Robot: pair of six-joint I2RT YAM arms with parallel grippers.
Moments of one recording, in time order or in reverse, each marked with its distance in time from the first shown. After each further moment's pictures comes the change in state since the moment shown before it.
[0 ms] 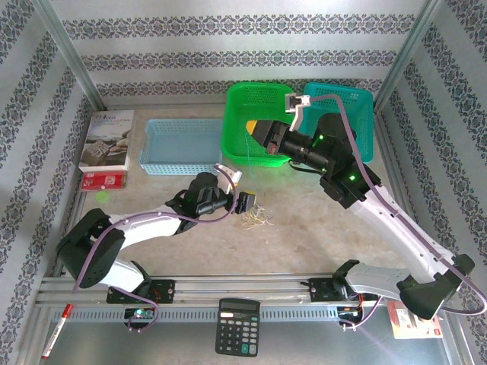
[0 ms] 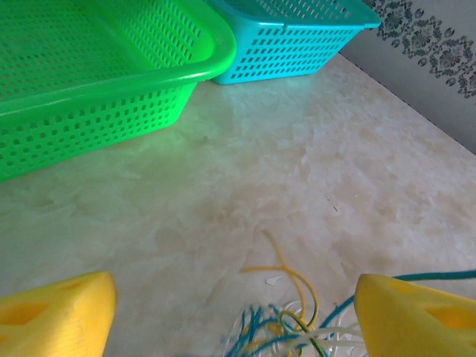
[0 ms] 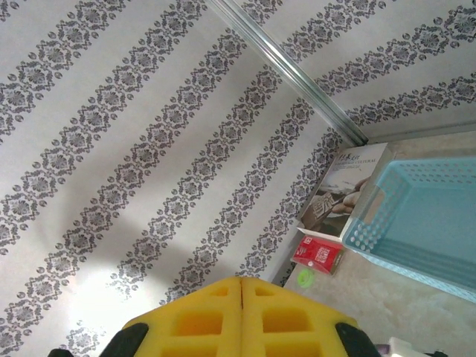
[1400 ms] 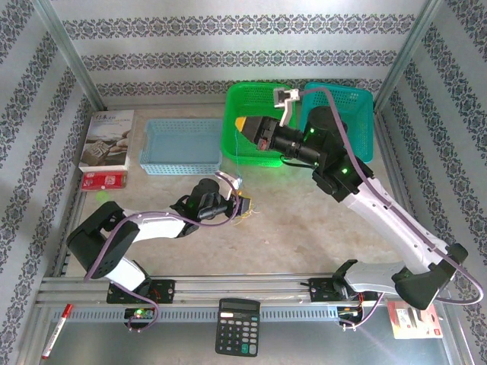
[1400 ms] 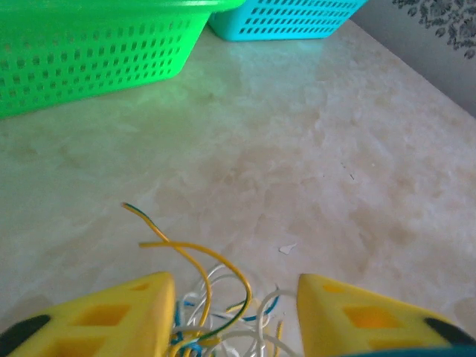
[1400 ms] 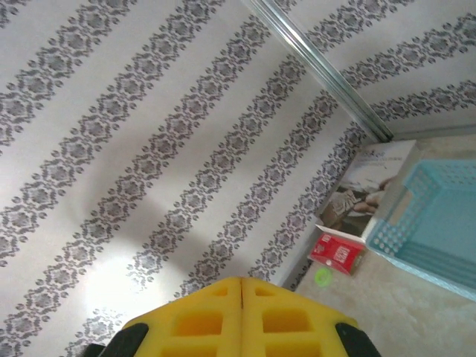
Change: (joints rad) left arm 0.000 0.087 -0.077 0.117 0.011 -0.026; right arm 0.028 0.086 0.120 -0.008 -0.030 -0.006
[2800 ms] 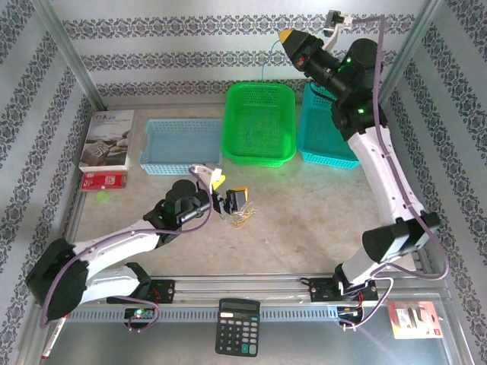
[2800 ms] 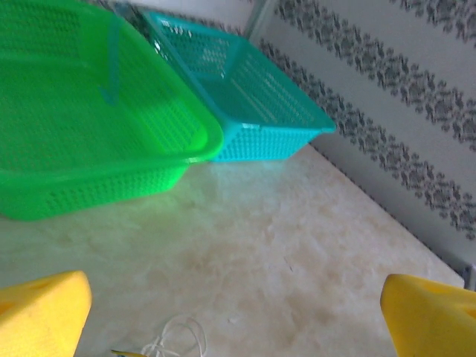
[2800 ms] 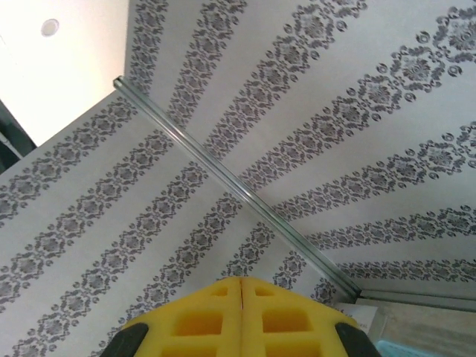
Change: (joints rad) left arm 0.000 -0.430 -0.045 -0.113 -0.102 -0.109; right arm -0.399 0.362 0.467 0.122 -0.102 0.135
